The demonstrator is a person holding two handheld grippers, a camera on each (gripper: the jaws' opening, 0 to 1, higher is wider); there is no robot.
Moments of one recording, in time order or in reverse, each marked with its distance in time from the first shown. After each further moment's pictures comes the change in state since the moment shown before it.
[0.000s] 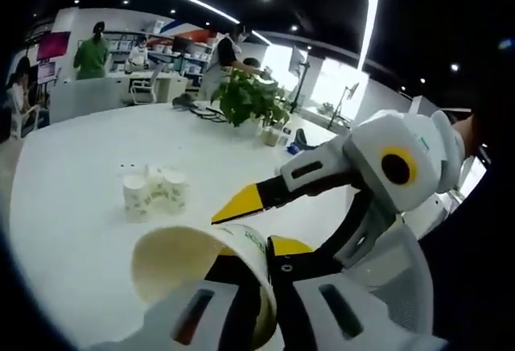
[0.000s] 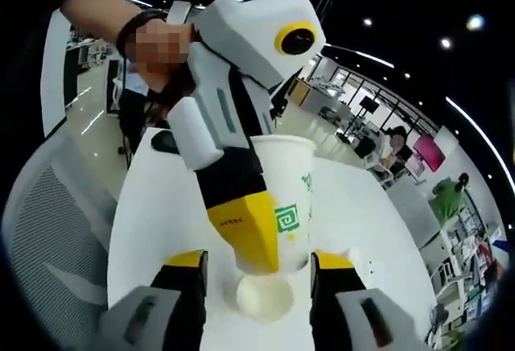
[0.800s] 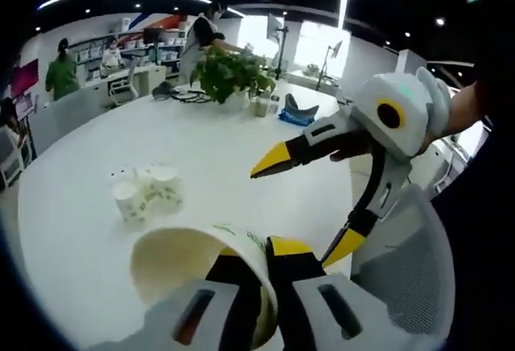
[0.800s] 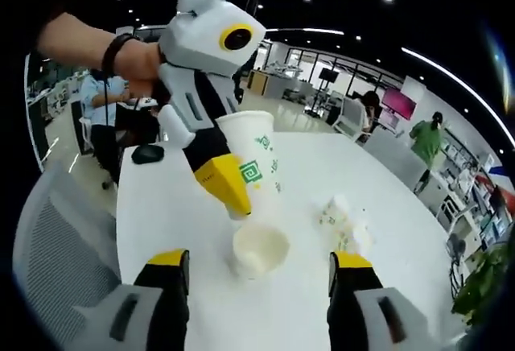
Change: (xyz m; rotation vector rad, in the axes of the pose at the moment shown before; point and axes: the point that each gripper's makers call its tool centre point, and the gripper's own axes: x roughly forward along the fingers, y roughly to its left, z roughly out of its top) left arm 0.023 0.003 -0.013 0.204 0.204 -0.020; right arm -0.040 0.002 -0.052 0.286 0.014 -0.088
